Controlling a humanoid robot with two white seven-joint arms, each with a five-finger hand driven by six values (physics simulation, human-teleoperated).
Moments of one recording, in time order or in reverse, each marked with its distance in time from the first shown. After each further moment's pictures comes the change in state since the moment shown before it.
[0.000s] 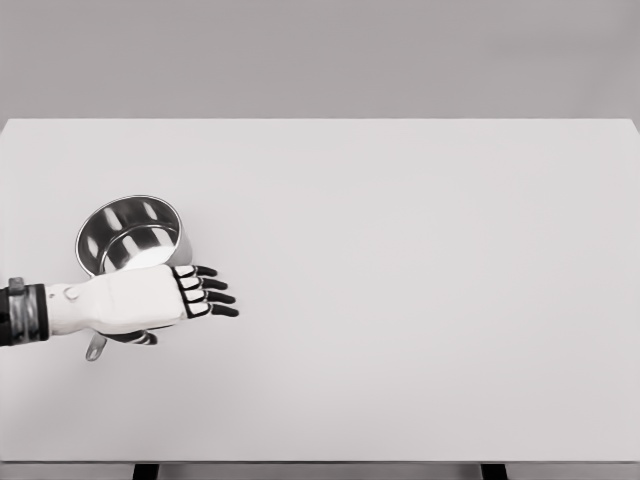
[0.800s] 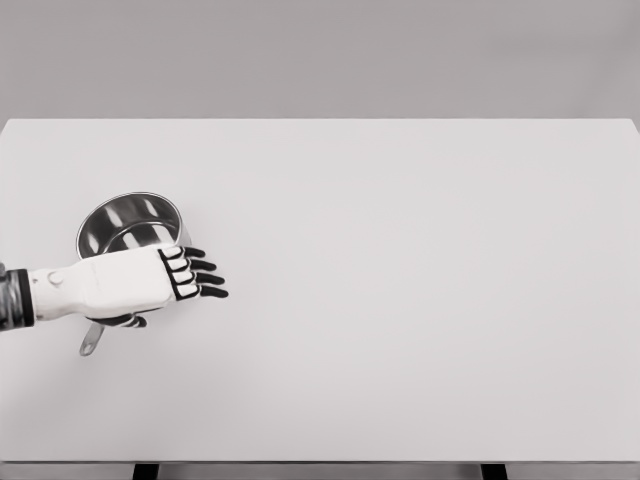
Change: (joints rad) left arm 0.002 0.017 0.057 0.000 0.000 0.000 0.000; right arm 0.000 0.000 0.000 0.000 0.000 0.001 0.000
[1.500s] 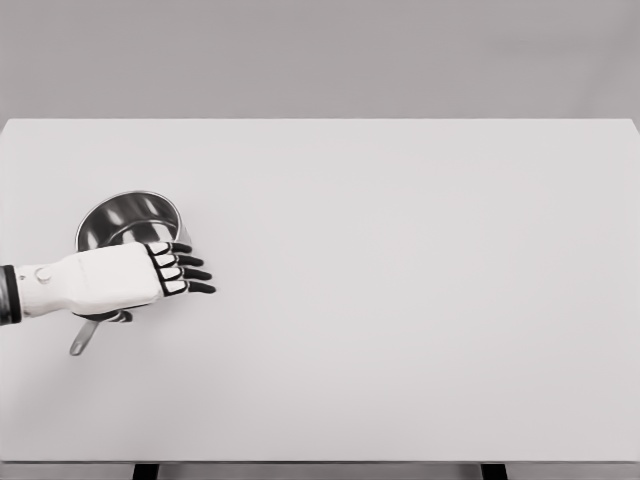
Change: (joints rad) left arm 0.003 0.032 0.019 0.001 -0.025 0.000 -0.001; right arm 0.000 0.000 0.000 0.000 0.000 -0.001 0.000
